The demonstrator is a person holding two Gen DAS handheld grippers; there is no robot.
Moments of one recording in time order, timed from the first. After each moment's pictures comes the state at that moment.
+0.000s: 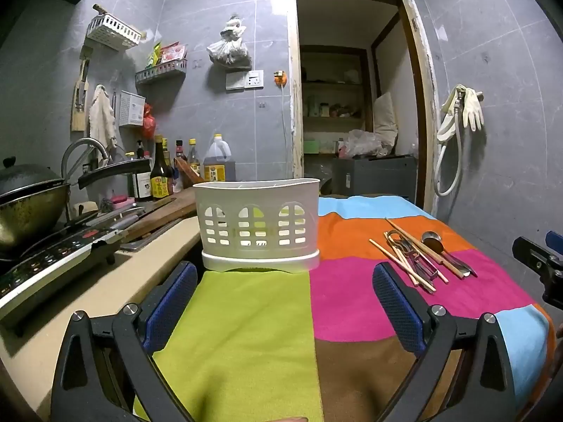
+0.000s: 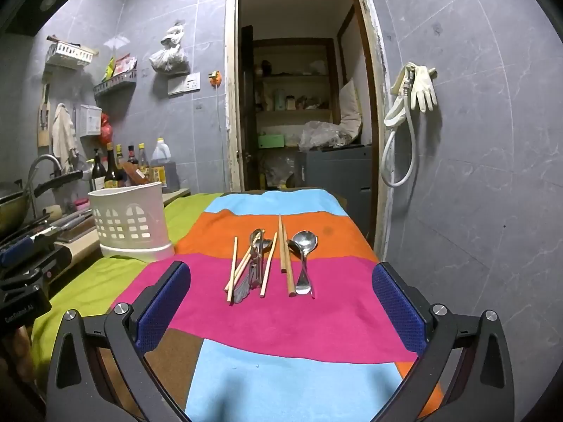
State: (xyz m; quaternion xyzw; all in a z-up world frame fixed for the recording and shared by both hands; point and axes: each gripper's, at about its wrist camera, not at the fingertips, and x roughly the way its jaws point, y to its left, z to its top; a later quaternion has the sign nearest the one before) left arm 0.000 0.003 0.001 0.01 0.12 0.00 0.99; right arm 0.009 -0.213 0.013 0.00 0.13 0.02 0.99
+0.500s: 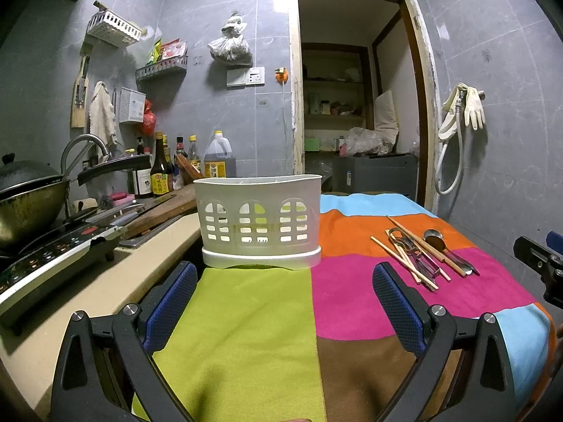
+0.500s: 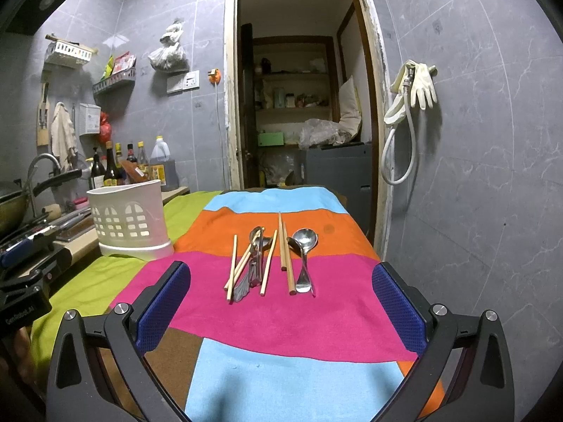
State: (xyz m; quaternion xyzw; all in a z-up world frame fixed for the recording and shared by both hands) left arm 0.005 0.002 -0.004 0.01 0.12 0.00 0.99; right arm 0.014 -0.210 0.008 0.00 0.13 0.02 0.99
